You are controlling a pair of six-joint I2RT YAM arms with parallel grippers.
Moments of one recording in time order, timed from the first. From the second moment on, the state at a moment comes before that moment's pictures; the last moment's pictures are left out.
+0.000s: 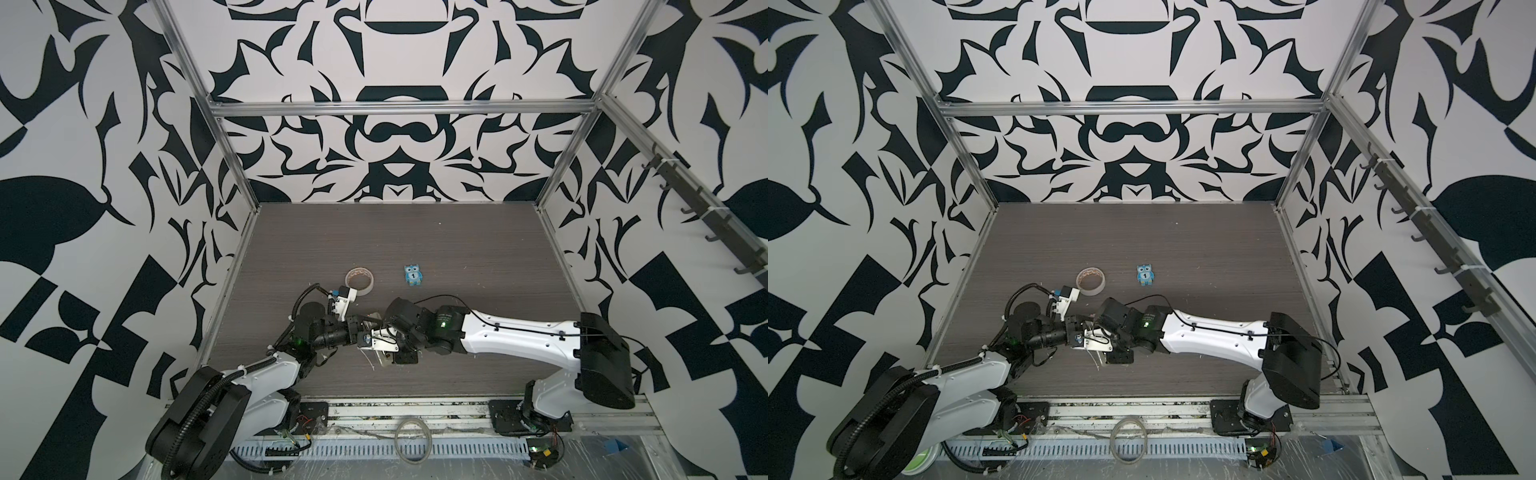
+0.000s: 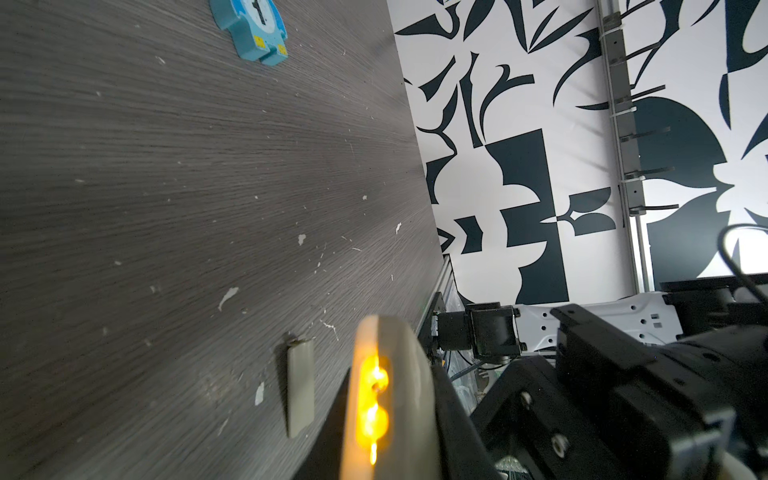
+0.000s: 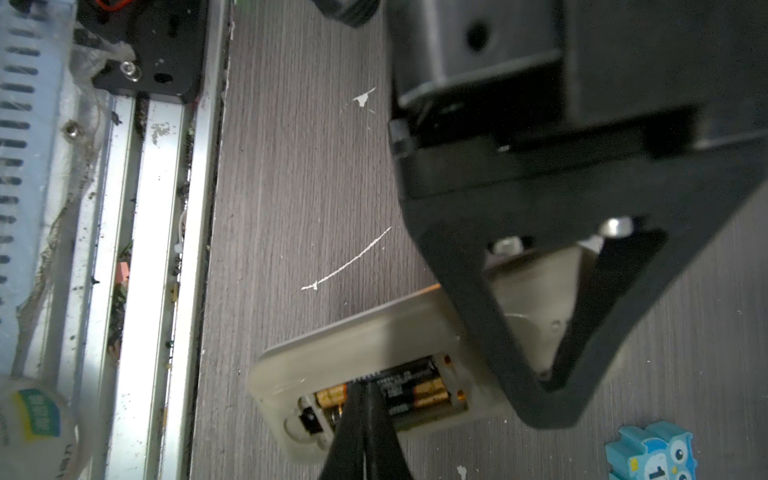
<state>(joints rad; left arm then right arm) -0.49 1.13 0.14 0.70 0.79 -1.00 1.16 1.55 1.09 -0.53 -0.09 -0.47</state>
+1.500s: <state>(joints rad) -0.47 0.96 0.12 0.55 0.68 -0.96 1.14 1.34 1.03 -0.61 0.08 -0.13</state>
